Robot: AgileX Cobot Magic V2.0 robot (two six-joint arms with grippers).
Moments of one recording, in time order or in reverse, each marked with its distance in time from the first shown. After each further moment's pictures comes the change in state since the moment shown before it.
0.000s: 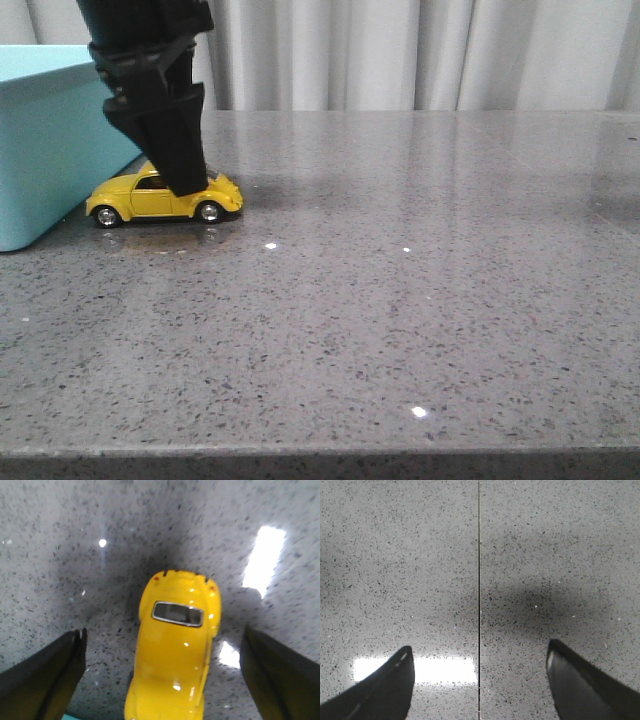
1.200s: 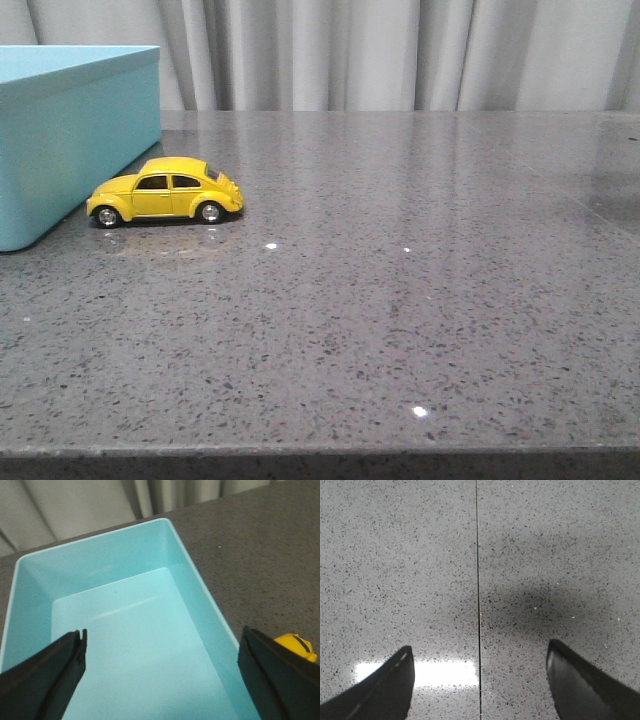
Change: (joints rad) left arm 0.387 -0.820 0.508 -0.154 -0.458 -0.443; right arm 0.000 0.000 0.000 -0.008 -0.007 0.023
